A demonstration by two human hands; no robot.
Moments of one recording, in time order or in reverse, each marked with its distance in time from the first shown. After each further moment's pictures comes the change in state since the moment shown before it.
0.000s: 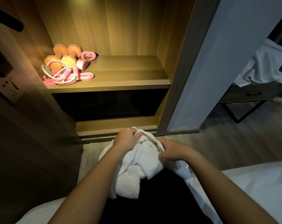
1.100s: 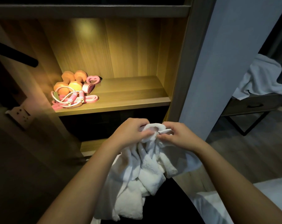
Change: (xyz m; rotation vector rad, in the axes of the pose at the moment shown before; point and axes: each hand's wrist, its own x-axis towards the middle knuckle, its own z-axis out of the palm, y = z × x) left_hand -0.002 0.059 -0.099 0.004 0.063 0.576; right_hand -0.026 -0.029 -0.081 0.262 0.496 -0.439
